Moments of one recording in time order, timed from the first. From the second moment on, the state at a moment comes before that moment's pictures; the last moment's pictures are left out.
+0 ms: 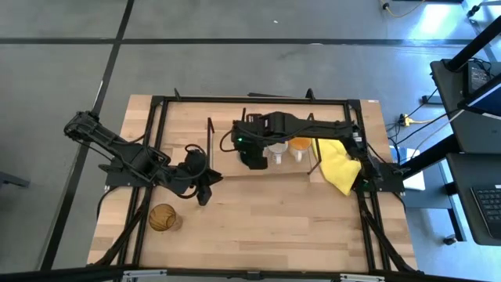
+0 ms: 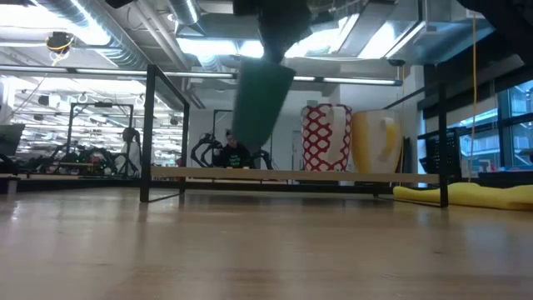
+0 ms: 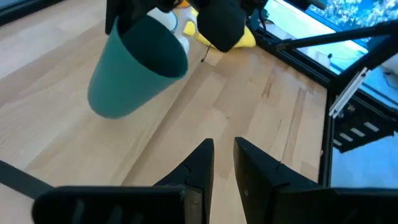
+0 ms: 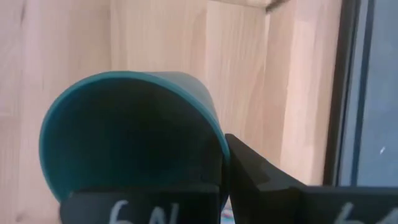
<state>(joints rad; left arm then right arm) -0.48 1.18 1.10 -0.62 -0.58 -0.88 -0.04 2.13 2.22 -1.27 0.24 -0.21</state>
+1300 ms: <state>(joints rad) -0.49 1.18 1.10 -0.58 -0.59 -0.93 -0.19 2.17 2.22 -1.43 0.06 0.45</state>
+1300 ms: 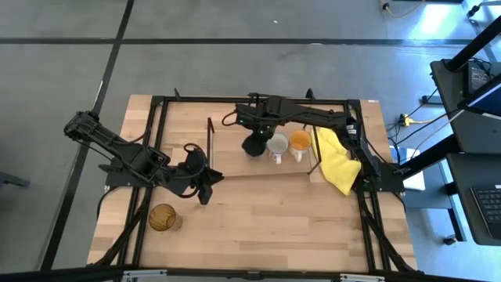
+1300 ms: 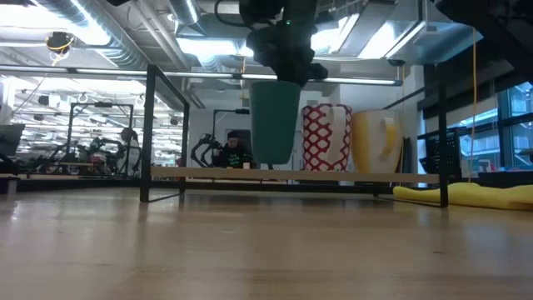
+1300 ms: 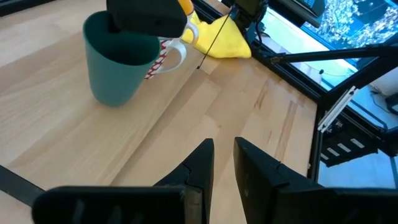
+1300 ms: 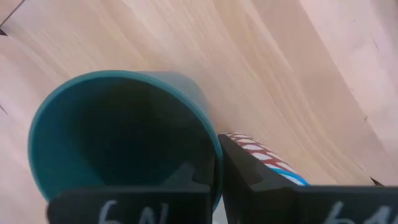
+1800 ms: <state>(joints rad) -0.49 1.18 1.10 -0.58 -0.59 -0.93 -0.19 2.17 2.22 -1.46 0.06 0.46</state>
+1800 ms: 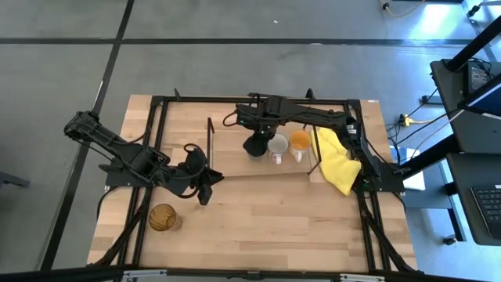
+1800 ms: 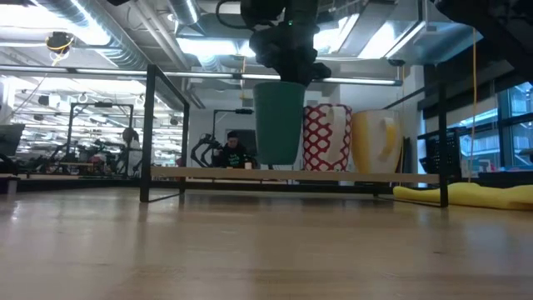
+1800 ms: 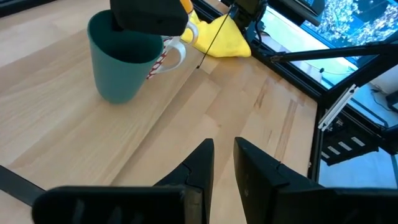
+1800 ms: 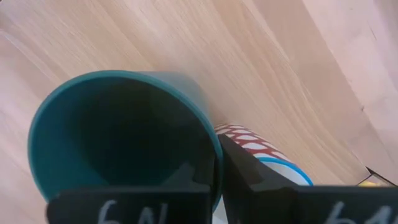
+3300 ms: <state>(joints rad) -0.53 1.18 1.10 -0.58 -0.57 -0.94 -0.19 2.17 2.22 -1.39 0.03 0.36</state>
